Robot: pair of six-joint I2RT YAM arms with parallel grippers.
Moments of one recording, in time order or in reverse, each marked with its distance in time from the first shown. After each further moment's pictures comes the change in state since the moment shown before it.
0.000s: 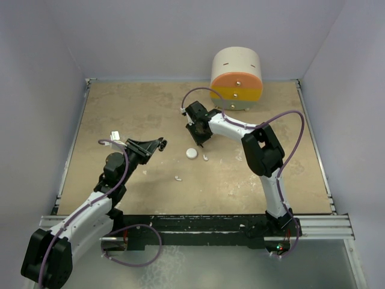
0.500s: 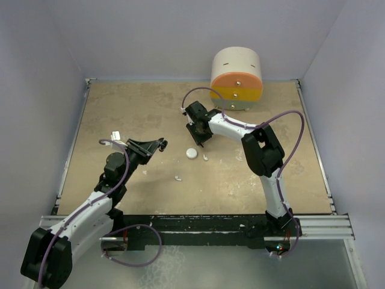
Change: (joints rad) left arm -0.006 0.009 0.000 0.001 0.000 0.000; right arm 0.000 0.000 0.000 0.000 0.032 0.000
